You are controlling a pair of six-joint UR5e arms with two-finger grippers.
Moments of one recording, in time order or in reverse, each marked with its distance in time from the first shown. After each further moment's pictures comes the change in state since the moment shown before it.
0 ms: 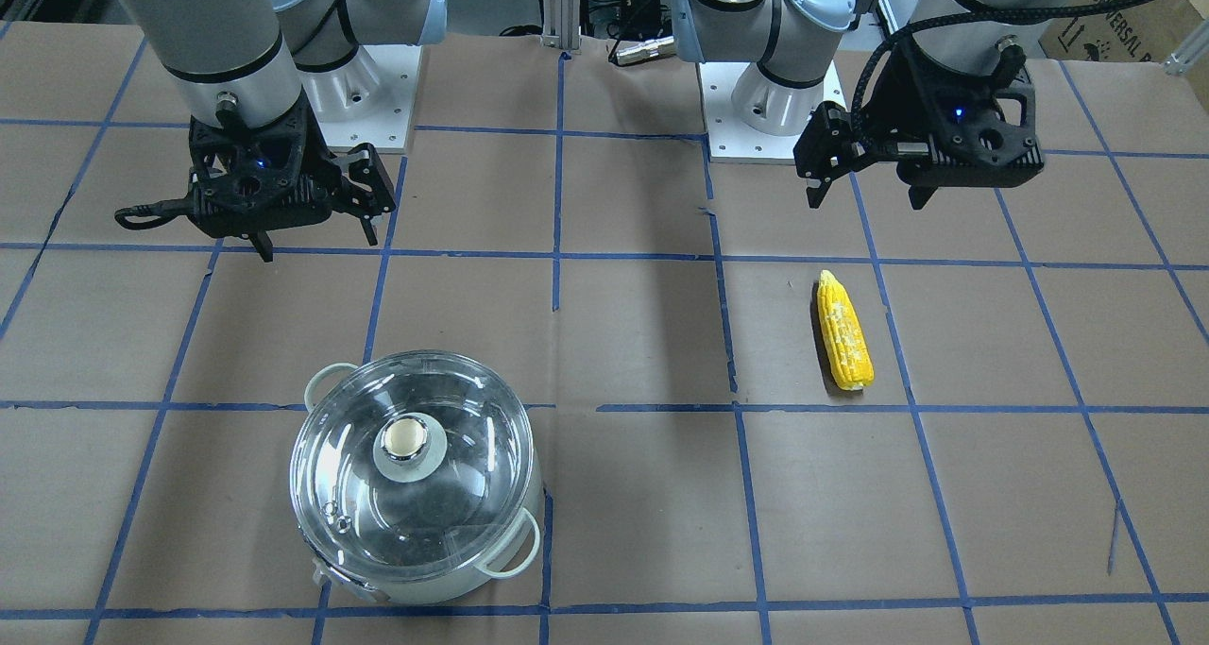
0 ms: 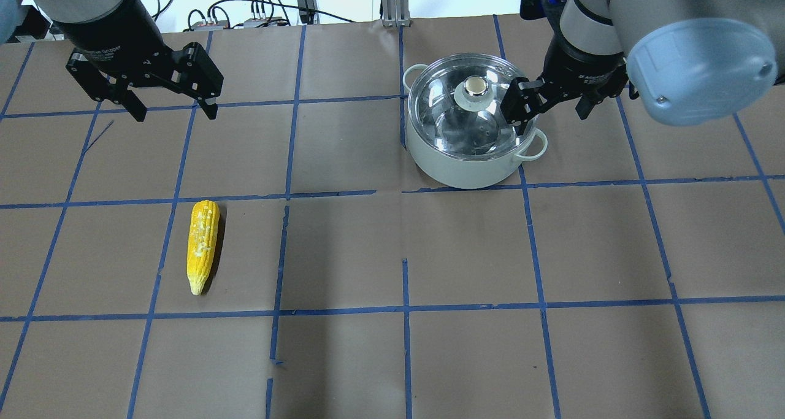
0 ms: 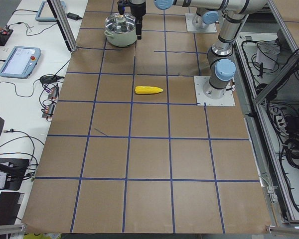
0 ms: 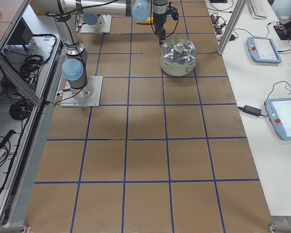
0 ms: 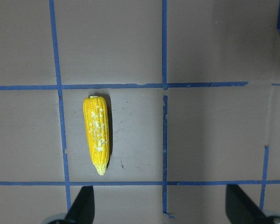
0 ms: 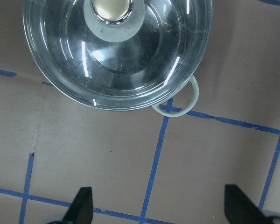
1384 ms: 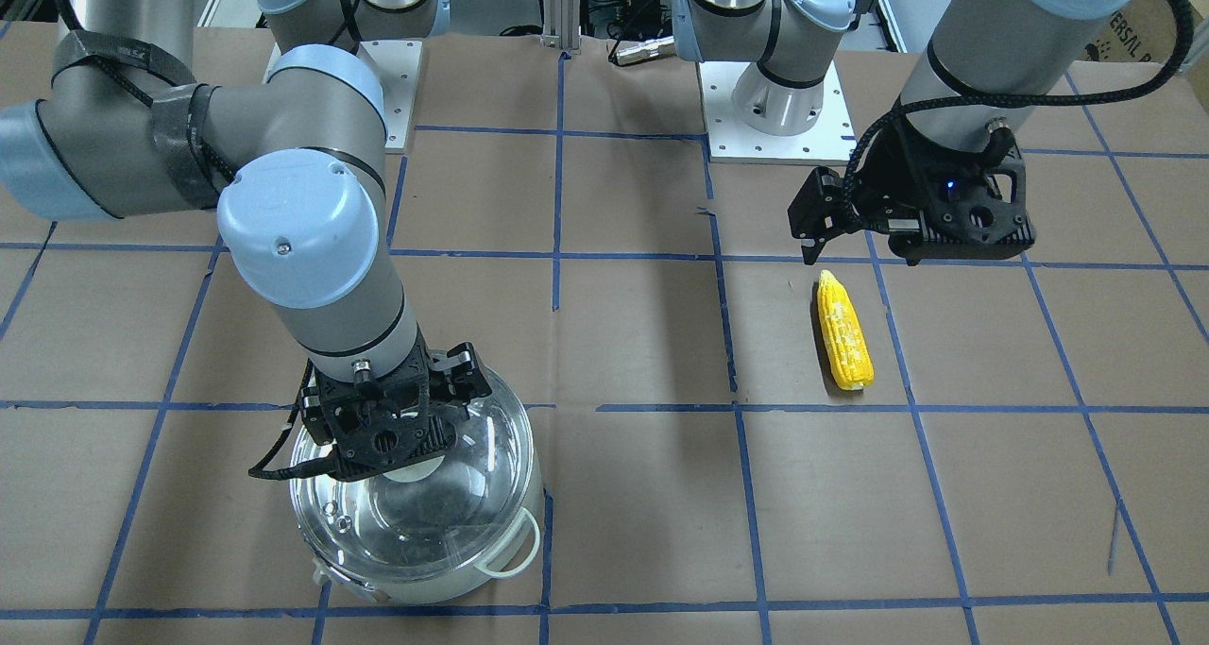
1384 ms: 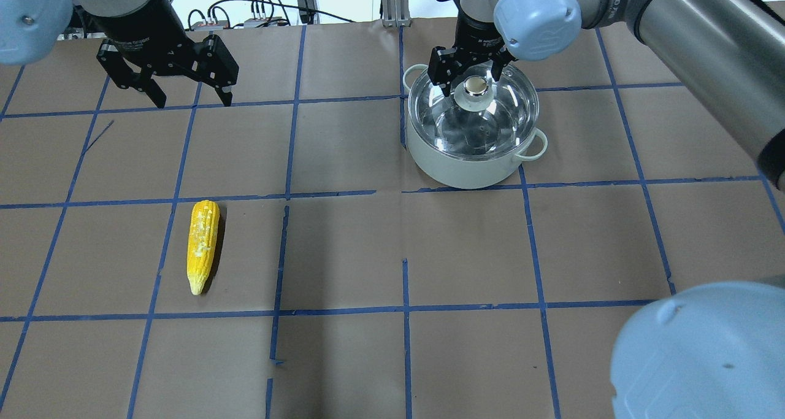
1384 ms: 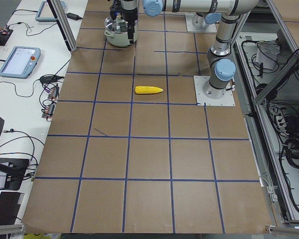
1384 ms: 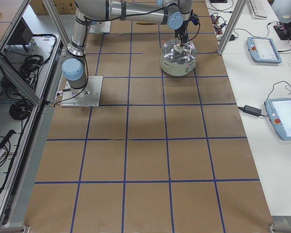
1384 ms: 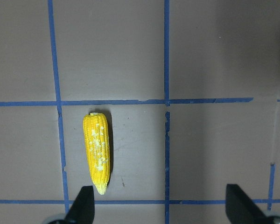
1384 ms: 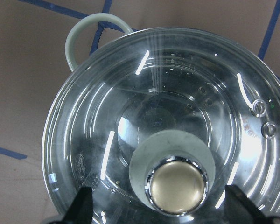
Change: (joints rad) left arm -0.011 -0.088 0.015 0.084 0.002 -0.007; right arm 0.102 0.417 -0.307 -0.107 0.021 0.017
